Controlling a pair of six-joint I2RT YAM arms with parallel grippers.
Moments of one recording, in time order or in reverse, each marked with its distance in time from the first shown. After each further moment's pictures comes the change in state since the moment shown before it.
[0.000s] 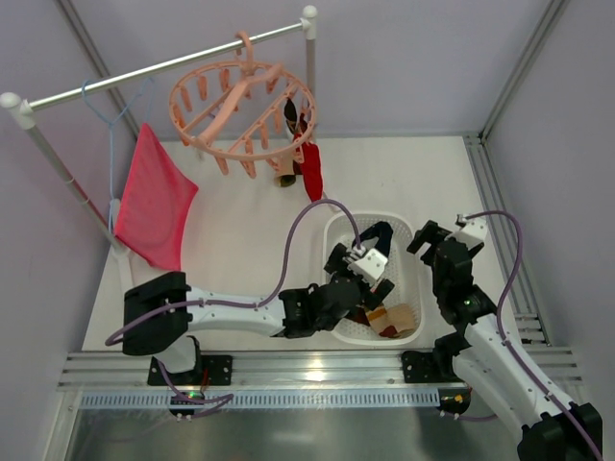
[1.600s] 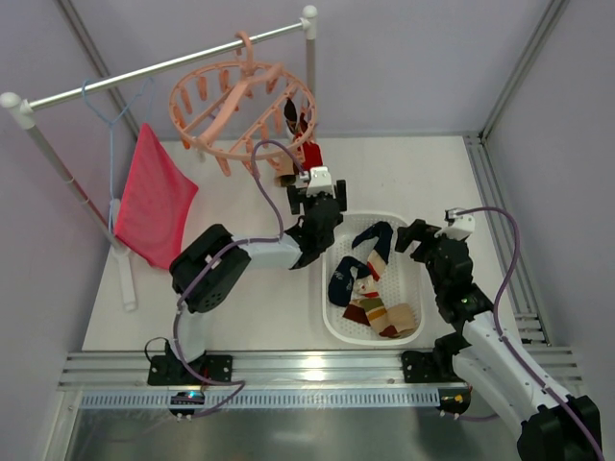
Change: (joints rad) left arm 0.490 0.359 0.229 0.278 -0.288 -0.139; right arm -0.003 0.035 -0.024 0.151 -0.235 -0.038
